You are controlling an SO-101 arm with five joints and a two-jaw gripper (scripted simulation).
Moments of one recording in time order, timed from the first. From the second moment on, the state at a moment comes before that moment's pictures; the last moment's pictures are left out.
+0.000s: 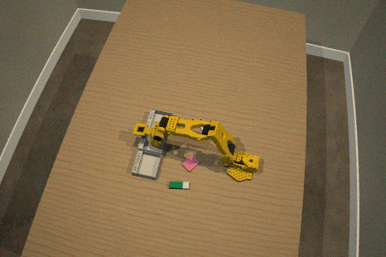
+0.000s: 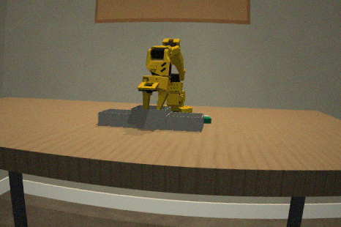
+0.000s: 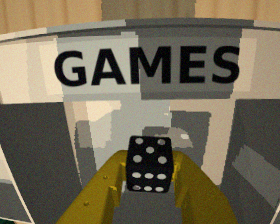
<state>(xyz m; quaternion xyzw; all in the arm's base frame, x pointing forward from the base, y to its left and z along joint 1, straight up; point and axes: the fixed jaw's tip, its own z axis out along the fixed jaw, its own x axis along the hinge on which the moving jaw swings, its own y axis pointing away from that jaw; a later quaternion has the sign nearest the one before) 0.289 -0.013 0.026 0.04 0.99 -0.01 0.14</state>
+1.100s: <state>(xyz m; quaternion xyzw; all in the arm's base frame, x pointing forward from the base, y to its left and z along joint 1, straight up) 0.289 -0.013 0.026 0.04 0.99 -0.01 0.14</state>
